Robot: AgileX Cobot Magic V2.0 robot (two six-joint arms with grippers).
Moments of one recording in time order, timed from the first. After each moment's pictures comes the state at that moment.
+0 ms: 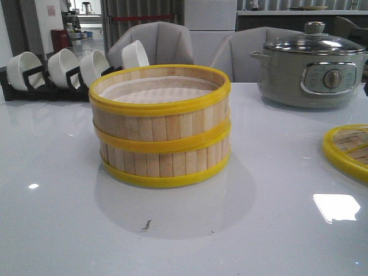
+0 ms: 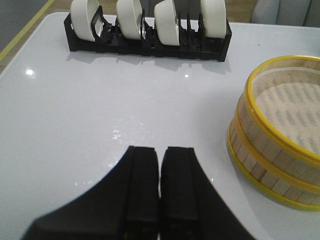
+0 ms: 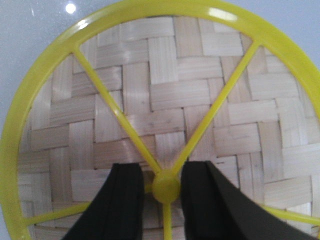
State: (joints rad) left arm -0.19 0.69 -0.60 0.24 0.40 -0.36; right arm -0.21 1.85 -1.23 0.11 0.56 0.00
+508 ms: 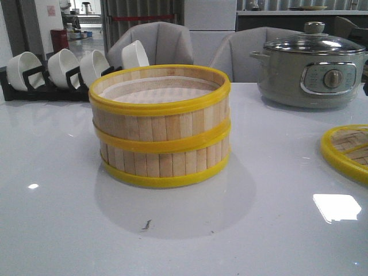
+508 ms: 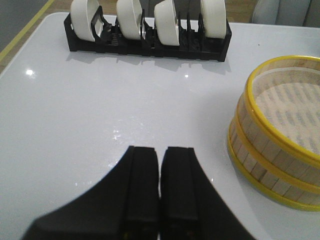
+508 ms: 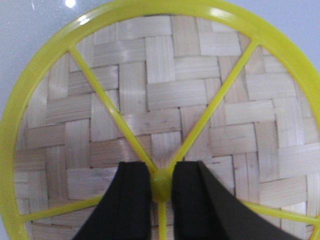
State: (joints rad) left arm -0.19 0.69 -0.60 0.24 0.40 -0.36; right arm -0.20 1.85 -1.25 0.11 0.61 0.00
